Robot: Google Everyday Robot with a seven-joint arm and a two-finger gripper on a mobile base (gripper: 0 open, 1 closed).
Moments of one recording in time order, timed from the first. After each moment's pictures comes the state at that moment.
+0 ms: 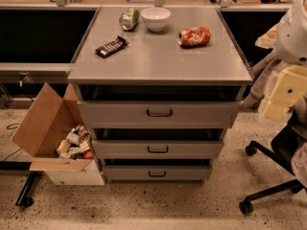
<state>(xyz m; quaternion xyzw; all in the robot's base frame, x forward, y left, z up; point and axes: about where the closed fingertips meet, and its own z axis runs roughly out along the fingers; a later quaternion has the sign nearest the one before) 0.438 -0.216 0.977 -0.60 0.78 -0.04 0.16</state>
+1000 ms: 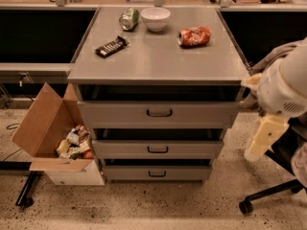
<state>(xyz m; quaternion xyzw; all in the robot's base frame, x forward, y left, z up) 0.436 -0.220 0.880 -0.62 0.77 -0.01 0.17</state>
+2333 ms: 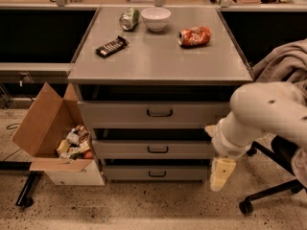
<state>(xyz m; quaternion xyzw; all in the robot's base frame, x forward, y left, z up) 0.453 -0.186 0.689 -0.66 0.74 0.03 0.11</state>
